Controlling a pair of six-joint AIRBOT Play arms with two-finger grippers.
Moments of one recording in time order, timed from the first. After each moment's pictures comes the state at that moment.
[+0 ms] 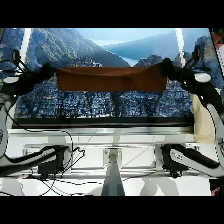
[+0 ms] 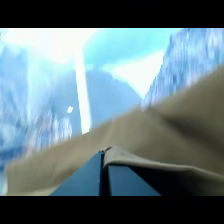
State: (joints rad) left arm 0.23 -1.35 0.84 0.31 -0.50 -0.84; right arm -0.07 -1.28 0.89 -0.40 0.49 1.14
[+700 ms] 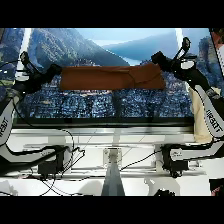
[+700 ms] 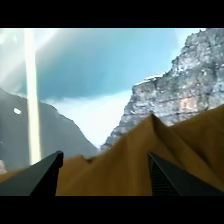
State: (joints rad) left arm 0.23 -1.46 0.87 0.39 -0.44 -0.78; right arm -0.05 -1.54 1.08 -0.62 0.40 1.14
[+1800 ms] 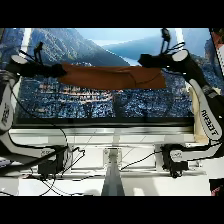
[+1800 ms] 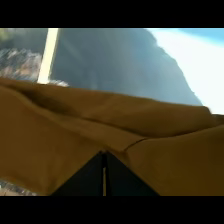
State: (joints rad) left arm 0.20 -1.57 1.28 0.88 -1.08 -1.05; right arm 0.15 -1.55 1.25 -0.76 0.73 1.14
